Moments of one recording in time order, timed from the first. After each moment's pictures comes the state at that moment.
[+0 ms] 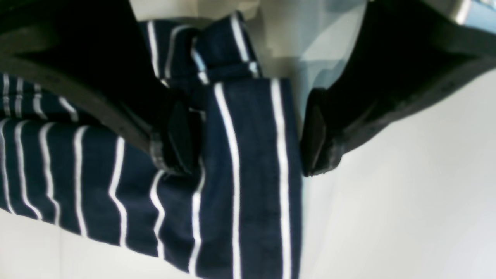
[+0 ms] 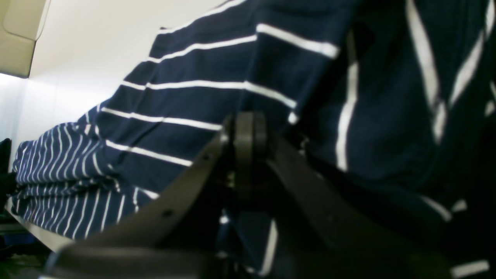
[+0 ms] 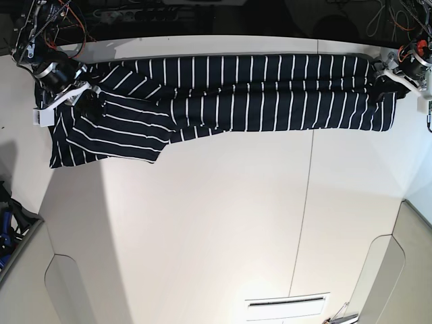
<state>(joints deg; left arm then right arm) 25.2 -22.4 -38.8 84.0 -41.6 -32.7 42.1 -16.7 5.8 29.2 89.8 43.1 32.8 -49.9</state>
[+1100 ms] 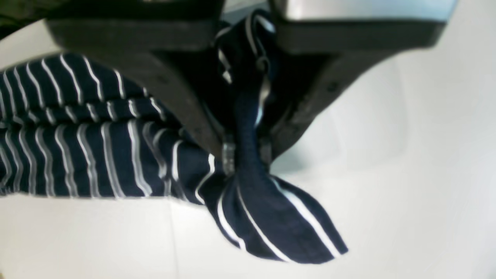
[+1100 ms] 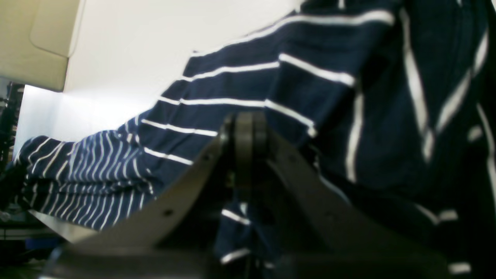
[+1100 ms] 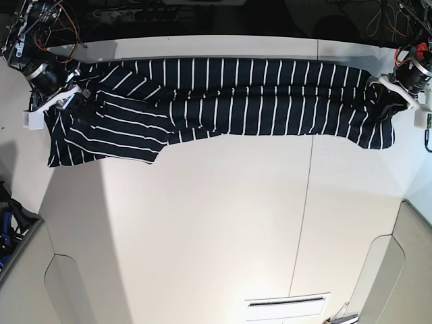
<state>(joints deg) 25.5 -19.3 -39.9 99.7 -43.3 -35.5 43.8 -16.7 6.0 32.2 93.0 50.9 32.9 -54.9</state>
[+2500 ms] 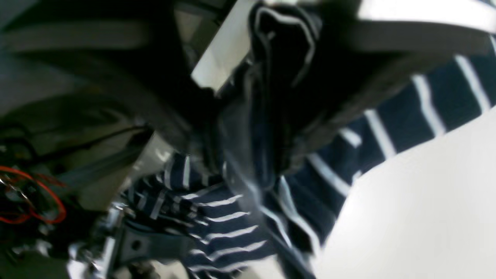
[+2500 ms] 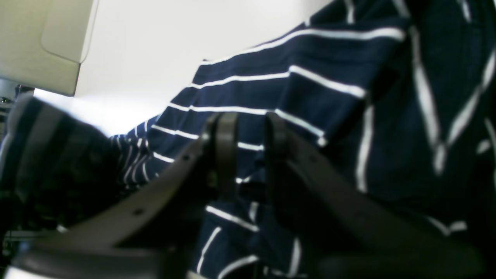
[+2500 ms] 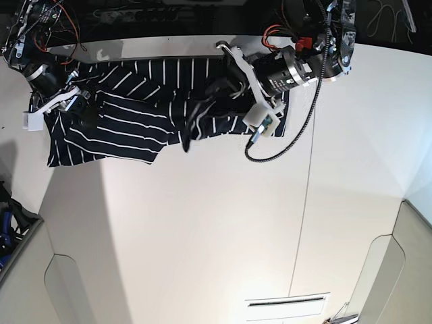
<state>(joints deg) 21.9 -6.3 4.6 113.4 -37.4 -35.7 46.1 -16.4 6.0 32.2 93.1 52.1 33.0 -54.9</state>
